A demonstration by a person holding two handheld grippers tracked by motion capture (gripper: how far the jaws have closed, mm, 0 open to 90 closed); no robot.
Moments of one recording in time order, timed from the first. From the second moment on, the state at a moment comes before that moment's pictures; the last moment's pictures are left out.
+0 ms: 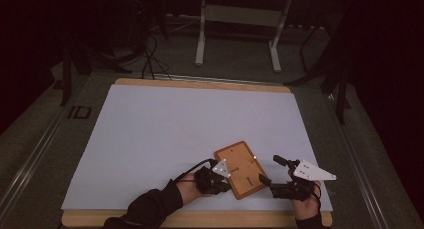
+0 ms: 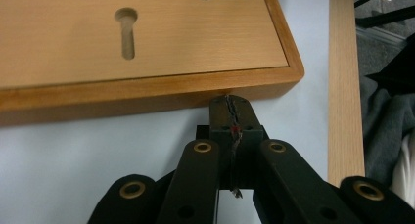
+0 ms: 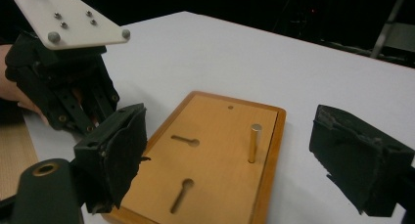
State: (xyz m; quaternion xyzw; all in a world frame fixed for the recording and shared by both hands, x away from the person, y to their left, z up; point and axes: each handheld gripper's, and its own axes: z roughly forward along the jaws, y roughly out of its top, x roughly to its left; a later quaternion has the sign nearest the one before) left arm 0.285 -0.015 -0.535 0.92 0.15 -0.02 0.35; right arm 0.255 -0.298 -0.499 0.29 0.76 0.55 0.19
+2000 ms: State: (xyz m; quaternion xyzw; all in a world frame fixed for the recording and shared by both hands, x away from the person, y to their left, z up) left arm 0.438 -0.097 -0.515 0.93 0.19 0.05 0.32; right arm 0.253 -0.304 -0.498 0.28 0.76 0.56 0.18
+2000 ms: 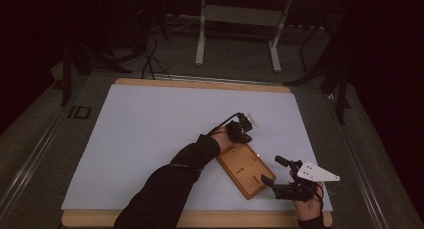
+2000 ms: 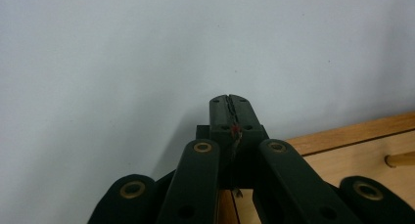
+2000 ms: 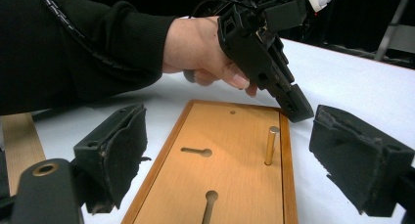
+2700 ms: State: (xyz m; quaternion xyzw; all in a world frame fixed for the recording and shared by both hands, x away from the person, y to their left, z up) left arm 0.412 -0.049 -0.513 0.93 0.20 0.06 0.29; right arm 0.253 -0.302 -0.498 0.28 0.76 0.56 0.18
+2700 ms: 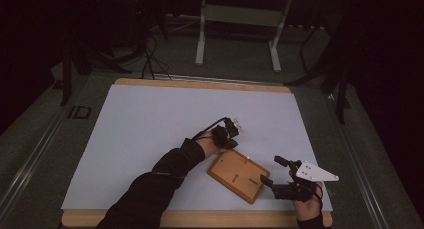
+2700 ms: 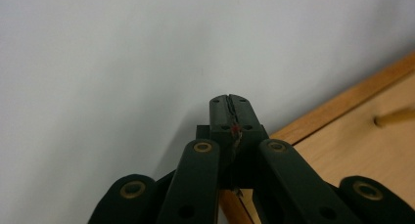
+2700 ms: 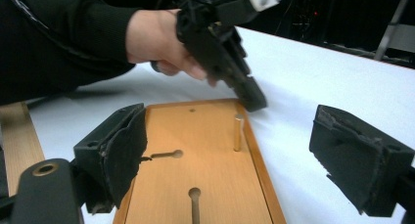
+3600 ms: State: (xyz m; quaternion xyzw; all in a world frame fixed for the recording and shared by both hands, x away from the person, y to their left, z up) left arm 0.364 0.010 -0.516 0.93 0.21 0.04 0.29; right arm 0.255 -0.296 -0.500 0.28 0.76 0.55 0.18
